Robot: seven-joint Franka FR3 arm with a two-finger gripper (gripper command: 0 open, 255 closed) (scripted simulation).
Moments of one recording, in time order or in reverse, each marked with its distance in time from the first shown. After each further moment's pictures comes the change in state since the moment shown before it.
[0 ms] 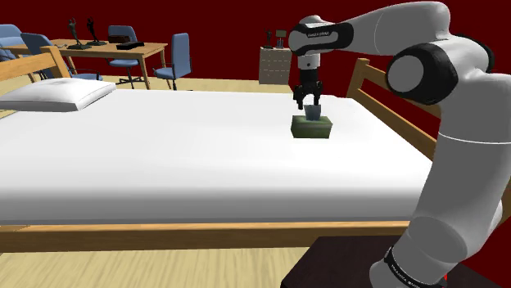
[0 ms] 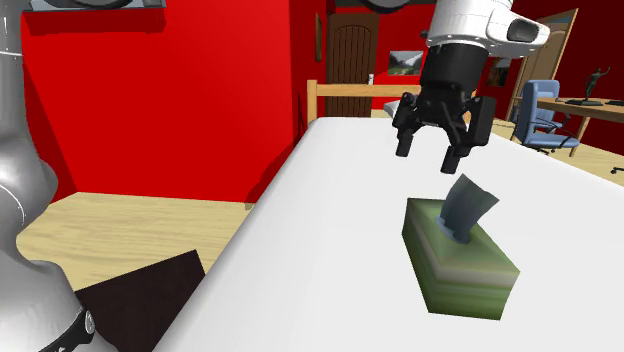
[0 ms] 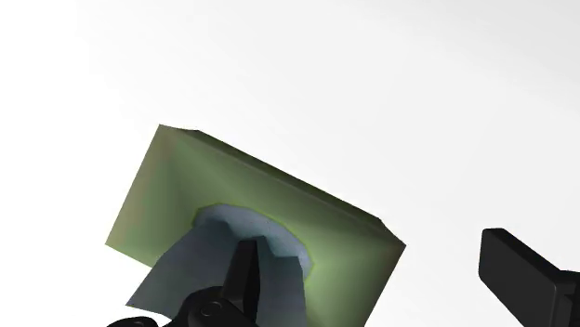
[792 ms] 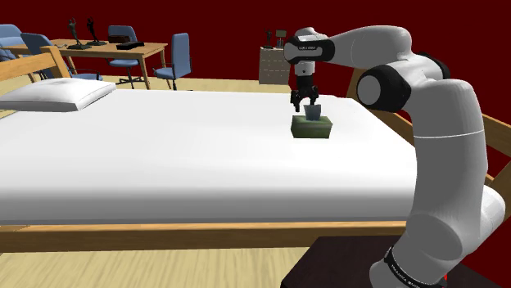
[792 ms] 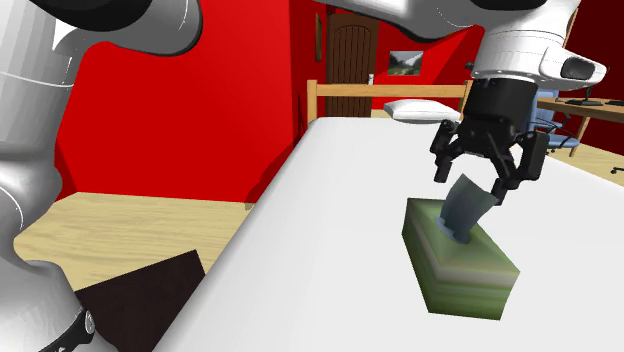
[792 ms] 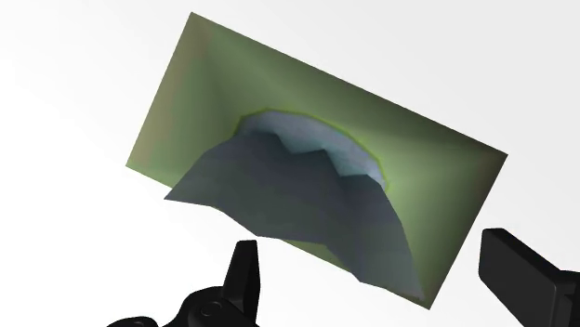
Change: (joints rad) arm -0.058 0.245 -0.013 0.261 0.028 -0.020 -0.036
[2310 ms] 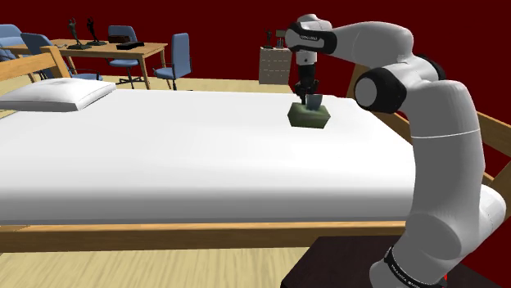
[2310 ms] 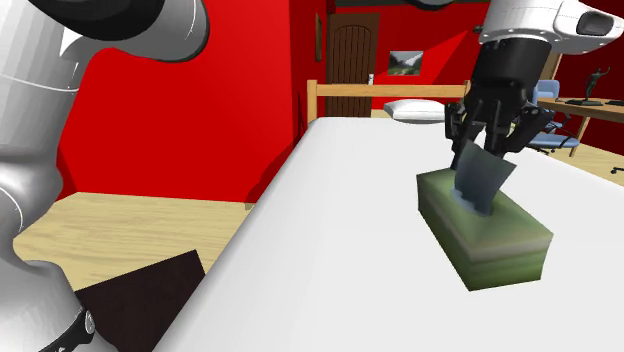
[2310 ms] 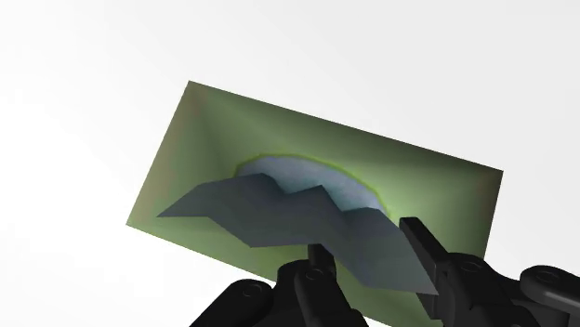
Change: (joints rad) arm -0.012 0.031 -0.001 0.168 0.004 -0.136 -0.009
